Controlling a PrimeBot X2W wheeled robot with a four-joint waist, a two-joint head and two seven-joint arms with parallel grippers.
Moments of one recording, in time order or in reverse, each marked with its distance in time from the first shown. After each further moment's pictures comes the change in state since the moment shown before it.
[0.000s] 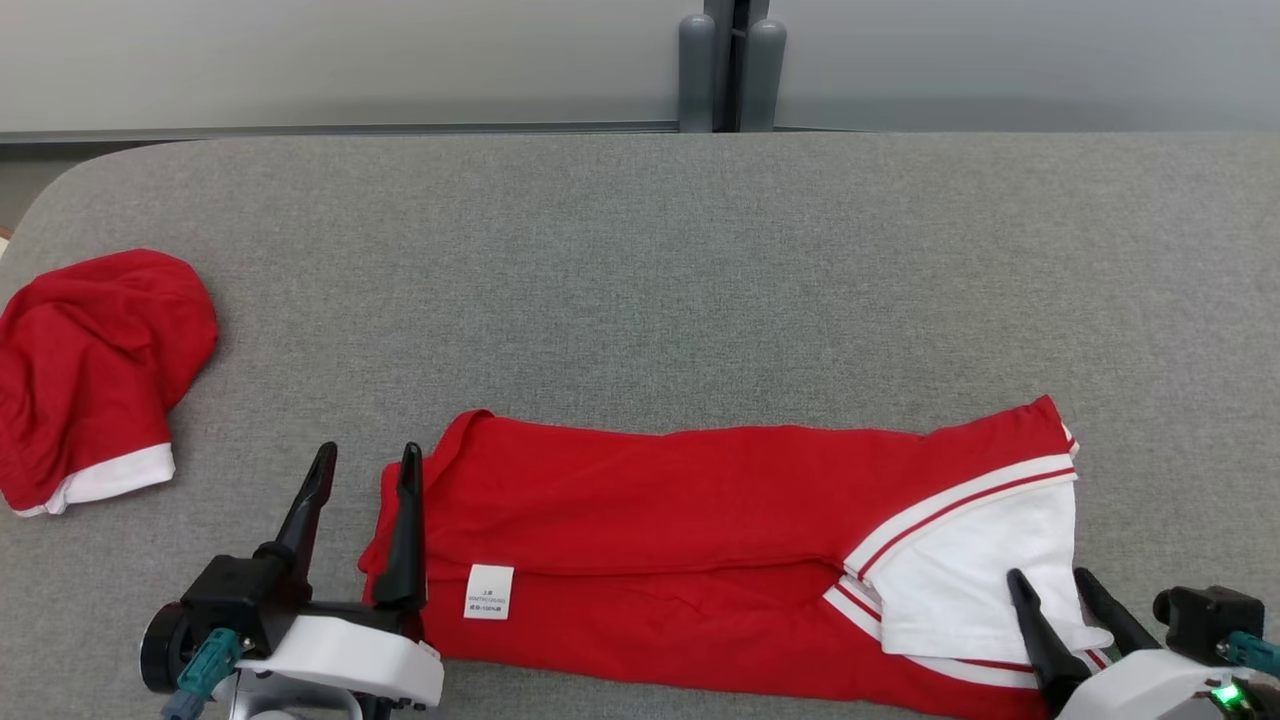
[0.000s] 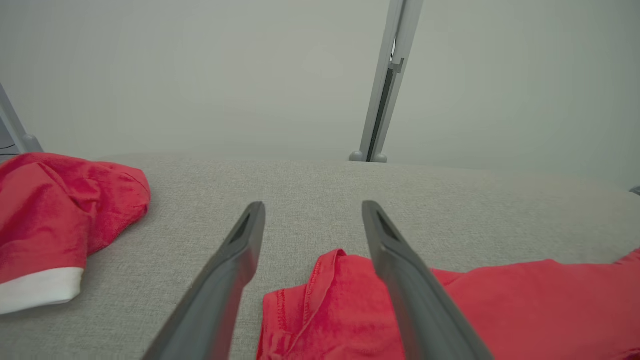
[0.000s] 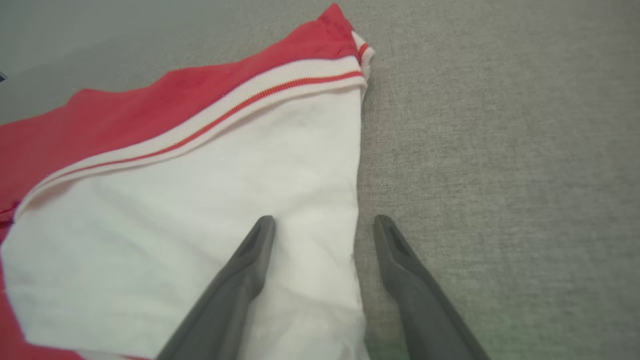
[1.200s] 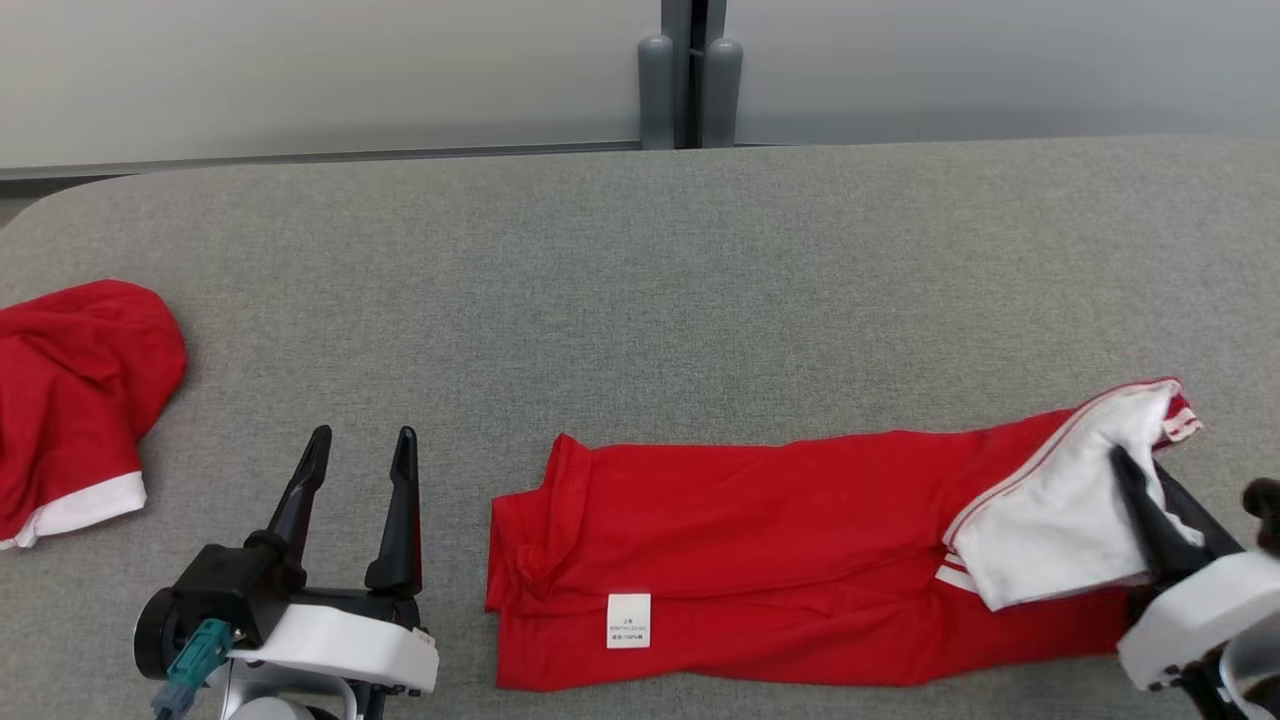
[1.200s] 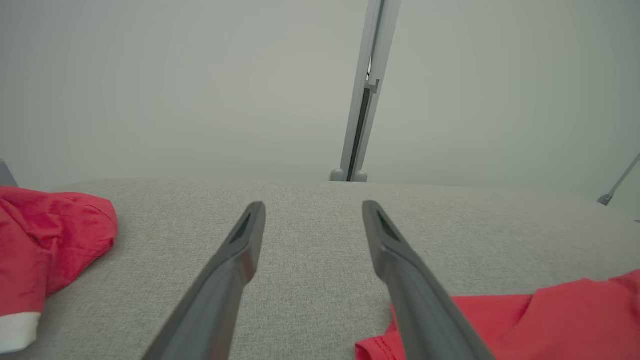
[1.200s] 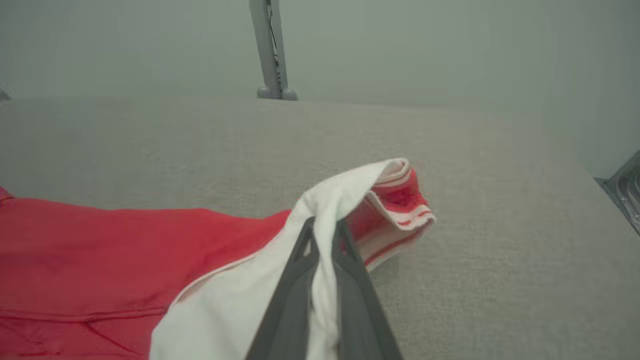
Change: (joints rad) left arm -0.024 0.004 0.000 0.007 -0.012 -0.009 -0.022; right arm -0.015 -0.117 -0.132 -0.273 -0.089 0.001 0.159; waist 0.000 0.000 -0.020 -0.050
